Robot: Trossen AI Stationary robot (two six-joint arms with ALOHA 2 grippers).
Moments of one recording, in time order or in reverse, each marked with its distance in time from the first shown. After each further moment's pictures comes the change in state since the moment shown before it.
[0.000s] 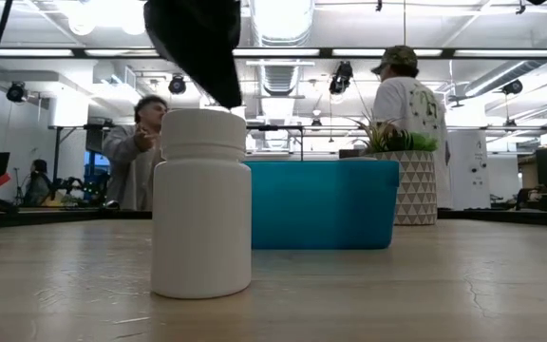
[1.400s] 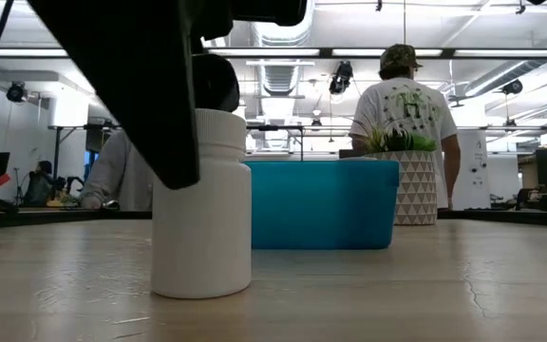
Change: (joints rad) left arm 0.008 0.076 -0.074 0.067 0.046 0.051; right arm 0.000 0.001 0.000 0.001 0.000 -0.001
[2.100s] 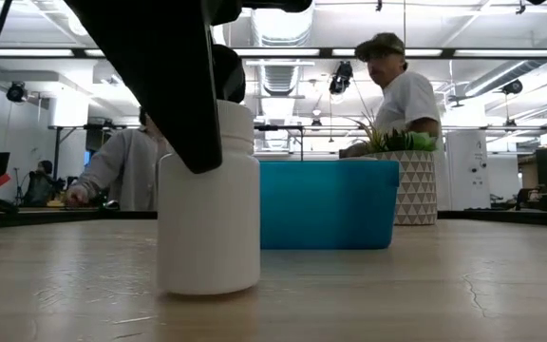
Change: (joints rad) left arm 0.000 -0.002 0.019 0.006 0.000 -0.006; right arm 0.000 0.000 0.000 -0.001 0.000 -0.003
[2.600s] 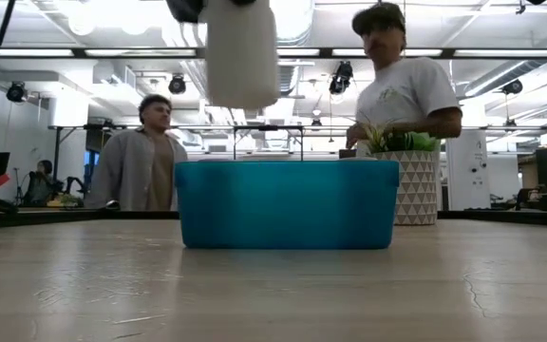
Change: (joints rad) left arm 0.040 -0.071 0.219 -0.290 -0.078 -0.038; right arm 0.000 0.000 0.000 0.000 0.000 -0.003
